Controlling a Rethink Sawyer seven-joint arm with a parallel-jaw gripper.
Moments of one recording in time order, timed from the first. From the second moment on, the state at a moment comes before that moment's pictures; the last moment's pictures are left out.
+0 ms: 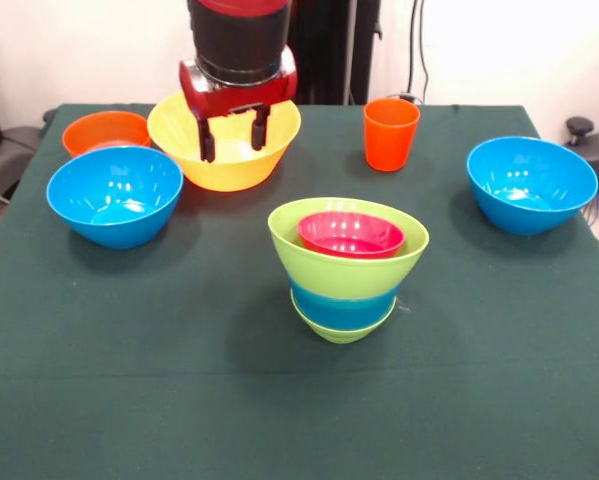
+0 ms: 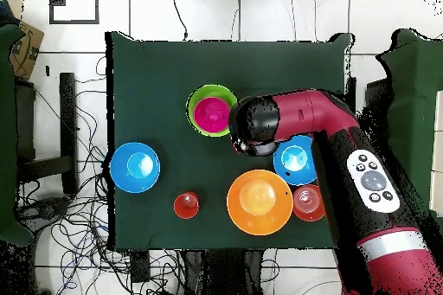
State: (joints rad) arm -0.66 -0.65 0.56 1.56 -0.65 1.07 1.50
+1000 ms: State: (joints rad) arm -0.65 -0.61 0.57 1.56 -0.75 1.18 1.33
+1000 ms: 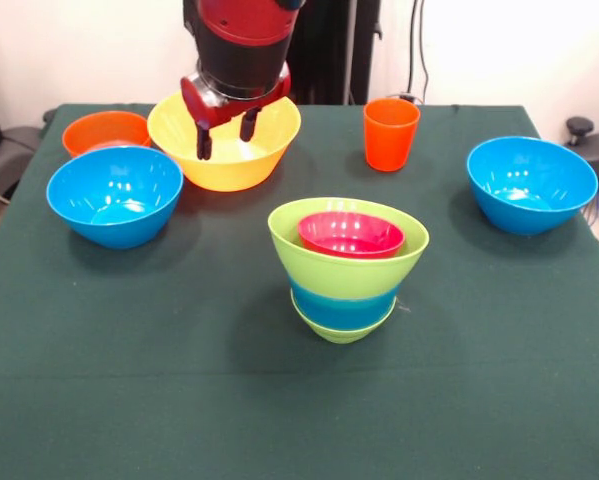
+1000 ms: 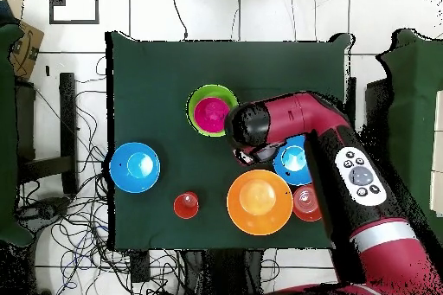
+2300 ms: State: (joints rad) arm -0.61 -0.49 0.58 1.56 -0.78 1.18 1.29
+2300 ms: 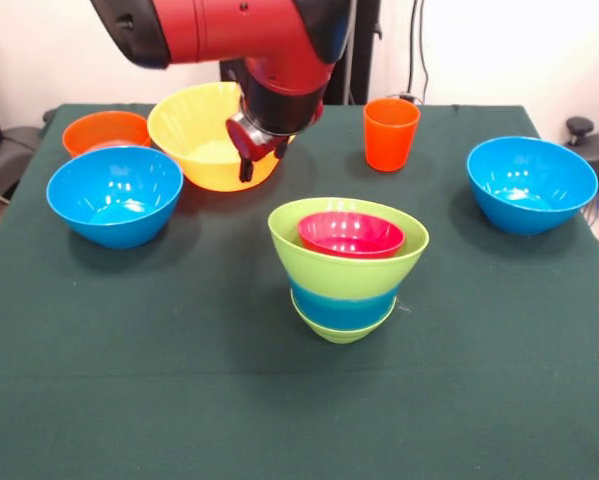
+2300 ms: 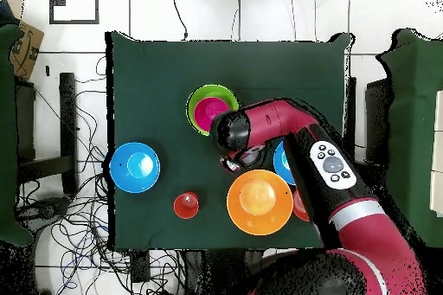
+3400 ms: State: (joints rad) arm -0.58 -0.47 0.58 1.55 -0.78 1.25 1.27
